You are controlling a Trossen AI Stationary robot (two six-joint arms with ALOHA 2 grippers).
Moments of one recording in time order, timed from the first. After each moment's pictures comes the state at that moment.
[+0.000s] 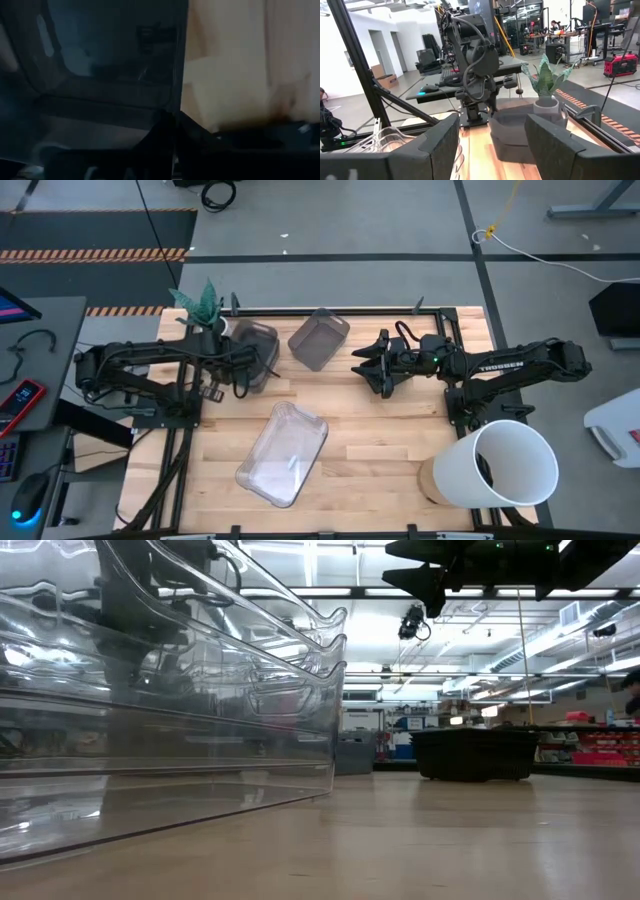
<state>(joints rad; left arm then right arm) 0.23 1.24 0.97 -1.27 -0.24 0.57 -0.13 1.08 0.54 0.60 -0.08 0.16</state>
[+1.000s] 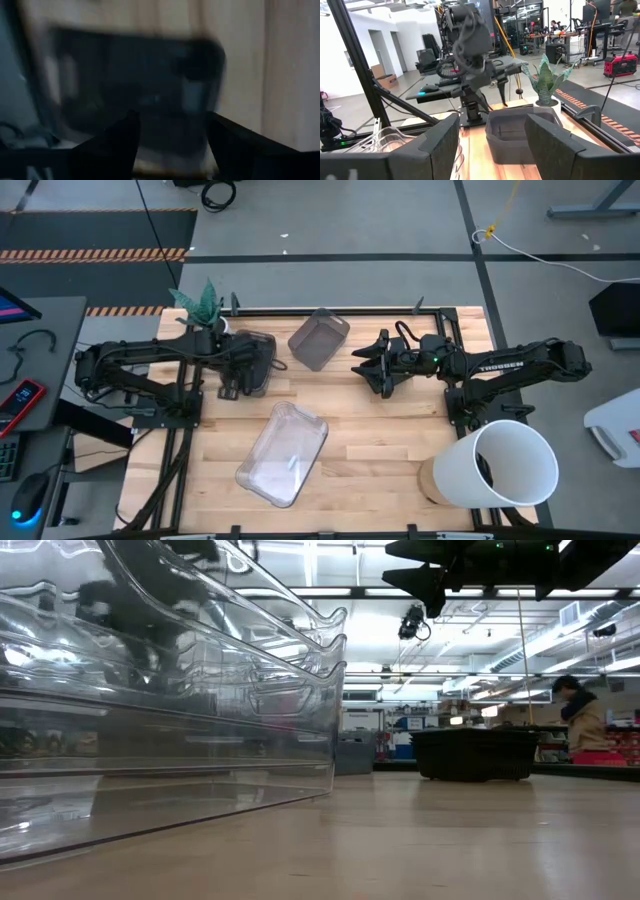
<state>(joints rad) 0.18 1.24 1.06 -1.20 -0.23 0.35 -0.13 1.08 0.54 0.60 -0.08 0.16</state>
